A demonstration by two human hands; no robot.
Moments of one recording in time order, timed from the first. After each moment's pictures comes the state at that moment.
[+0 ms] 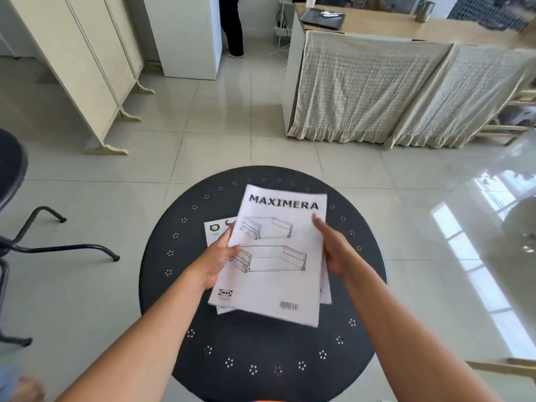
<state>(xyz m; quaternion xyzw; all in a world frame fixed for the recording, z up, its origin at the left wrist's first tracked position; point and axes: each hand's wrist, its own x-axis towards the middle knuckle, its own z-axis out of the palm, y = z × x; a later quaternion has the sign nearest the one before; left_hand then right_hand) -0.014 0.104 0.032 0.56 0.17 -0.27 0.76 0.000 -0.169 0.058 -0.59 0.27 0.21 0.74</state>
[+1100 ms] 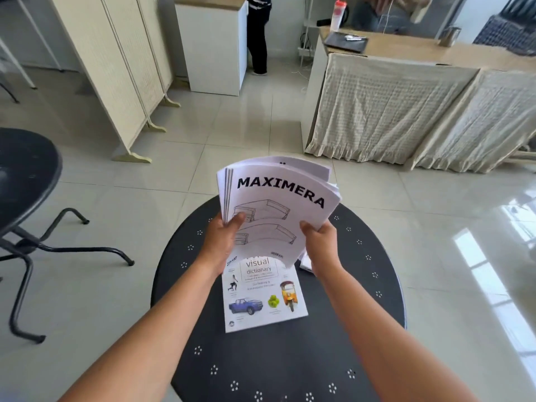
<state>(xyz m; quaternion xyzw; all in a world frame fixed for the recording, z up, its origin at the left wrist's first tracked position) 0.020 0.111 0.090 0.64 0.11 0.00 0.76 0.029 -0.094 0.092 -0.70 0.17 0.00 0.70</state>
